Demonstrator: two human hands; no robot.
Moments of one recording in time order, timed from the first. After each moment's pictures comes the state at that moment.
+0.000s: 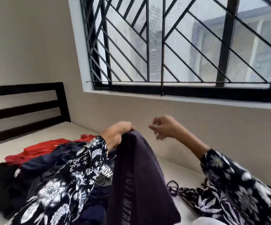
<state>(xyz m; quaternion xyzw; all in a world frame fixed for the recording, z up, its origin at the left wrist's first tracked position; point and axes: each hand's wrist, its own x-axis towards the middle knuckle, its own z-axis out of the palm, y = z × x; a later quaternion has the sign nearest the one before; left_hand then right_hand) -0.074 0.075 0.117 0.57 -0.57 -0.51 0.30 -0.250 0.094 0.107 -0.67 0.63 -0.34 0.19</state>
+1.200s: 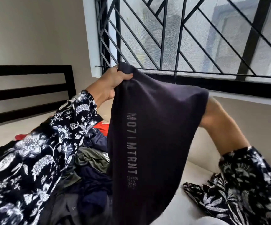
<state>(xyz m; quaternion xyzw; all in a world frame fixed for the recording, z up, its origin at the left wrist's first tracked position) -0.035 0.054 0.200 0.38 -0.56 -0.49 0.54 -0.259 0.136 0.152 -0.40 0.37 -0.64 0.55</state>
